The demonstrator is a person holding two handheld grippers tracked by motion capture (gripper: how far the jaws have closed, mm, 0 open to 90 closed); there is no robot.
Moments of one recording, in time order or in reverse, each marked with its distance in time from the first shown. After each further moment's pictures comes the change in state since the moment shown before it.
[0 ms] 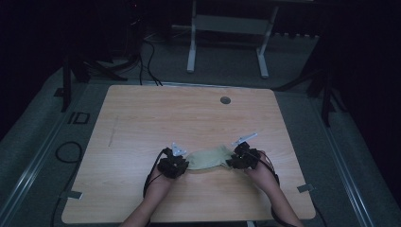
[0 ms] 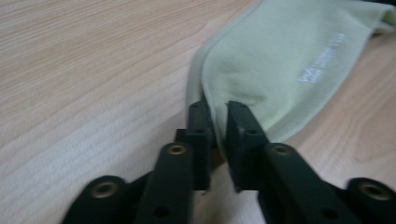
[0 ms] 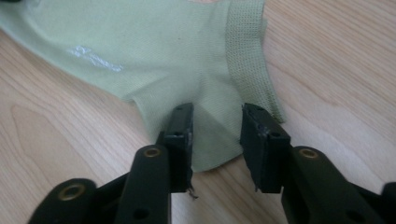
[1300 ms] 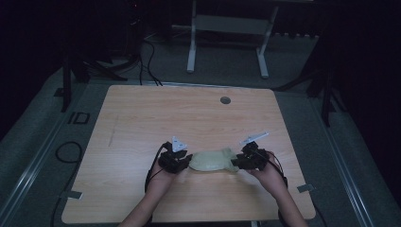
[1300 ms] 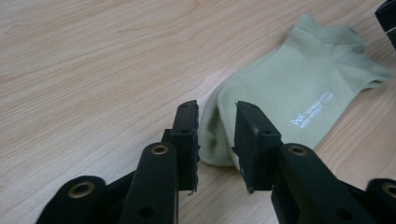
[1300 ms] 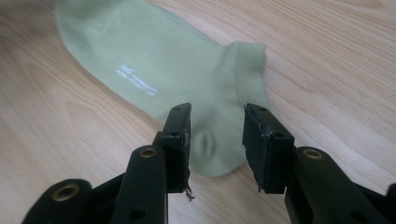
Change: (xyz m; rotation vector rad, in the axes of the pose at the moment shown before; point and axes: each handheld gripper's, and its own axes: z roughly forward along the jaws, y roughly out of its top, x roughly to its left) left arm -0.006 0.023 -0.007 -0.061 -0.010 0.036; right arm 0.004 -0.006 -0.040 -0.052 0.028 0.048
